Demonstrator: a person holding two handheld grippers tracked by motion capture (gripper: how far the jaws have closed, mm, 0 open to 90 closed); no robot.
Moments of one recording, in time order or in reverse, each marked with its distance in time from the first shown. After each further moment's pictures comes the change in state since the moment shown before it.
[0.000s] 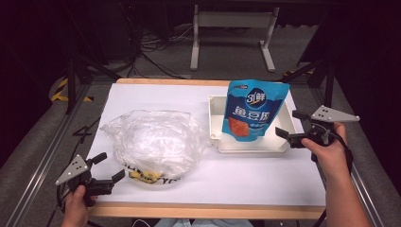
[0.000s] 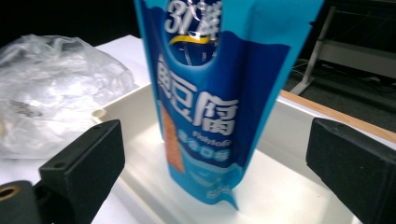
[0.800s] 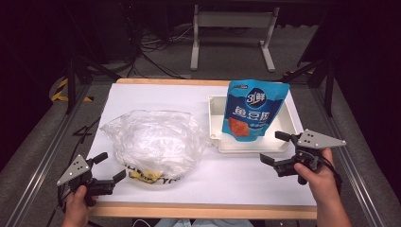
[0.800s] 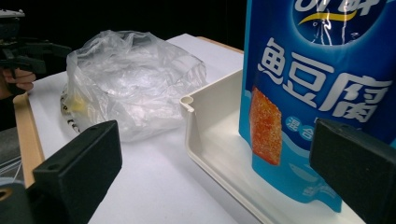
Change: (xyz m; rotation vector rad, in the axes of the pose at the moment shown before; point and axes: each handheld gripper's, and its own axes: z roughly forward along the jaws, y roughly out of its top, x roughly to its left) left arm -0.003 0.001 0.002 0.000 0.000 0.011; right arm 0.070 -0.023 0.002 -0.025 0.146 -0.015
